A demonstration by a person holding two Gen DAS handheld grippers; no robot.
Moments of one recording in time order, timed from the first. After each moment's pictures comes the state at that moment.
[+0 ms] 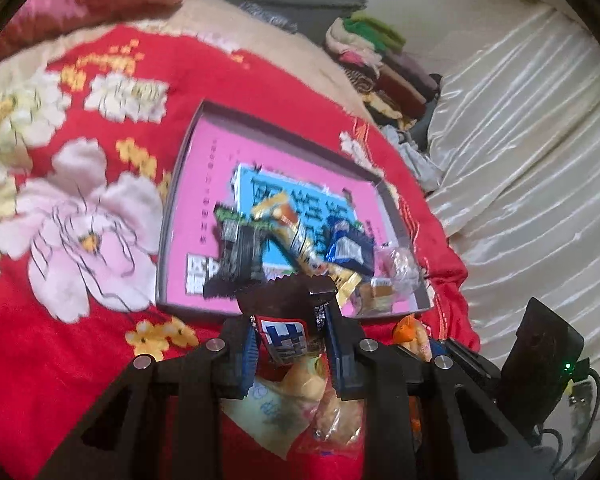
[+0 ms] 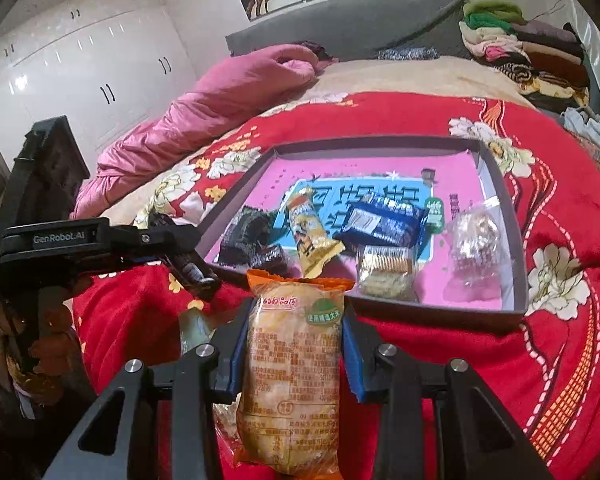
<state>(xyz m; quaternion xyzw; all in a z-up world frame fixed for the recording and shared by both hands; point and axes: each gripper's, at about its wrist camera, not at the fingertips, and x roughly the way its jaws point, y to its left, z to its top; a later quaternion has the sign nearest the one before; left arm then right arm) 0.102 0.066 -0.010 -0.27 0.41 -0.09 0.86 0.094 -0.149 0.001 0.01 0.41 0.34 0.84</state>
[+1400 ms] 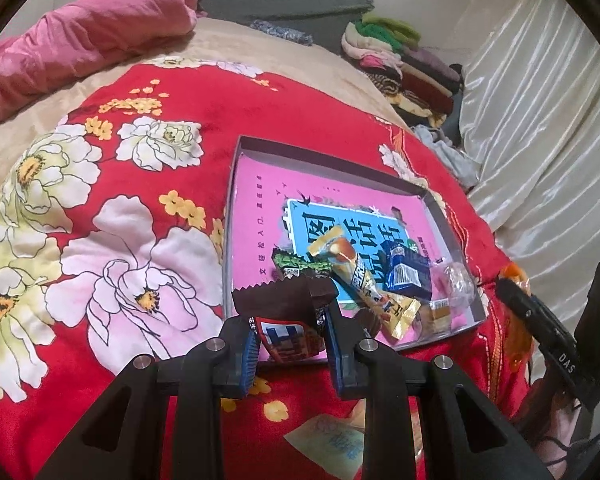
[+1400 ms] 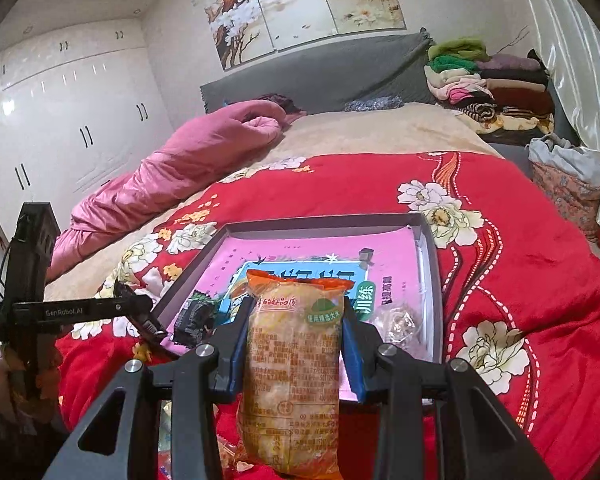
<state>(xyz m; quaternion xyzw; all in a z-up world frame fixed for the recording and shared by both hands) 0.117 0.082 -0.007 -0.19 0.42 -0.02 0.89 0.132 -0.183 0.033 0.03 0.33 0.29 0.90</state>
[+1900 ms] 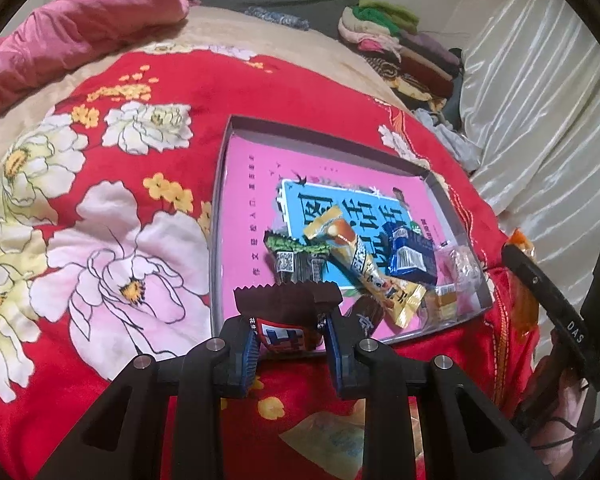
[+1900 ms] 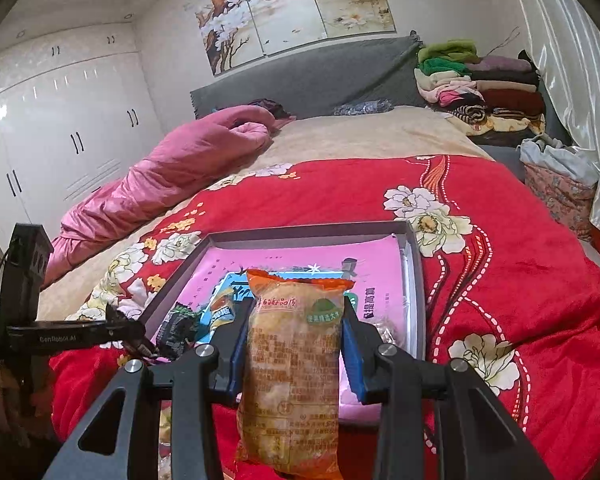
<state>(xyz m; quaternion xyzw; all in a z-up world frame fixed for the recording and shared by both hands) 0.125 0.073 -0.019 -0.19 0.44 -0.03 0.88 0.148 -0.190 0.032 0.03 0.33 0.27 0.90</state>
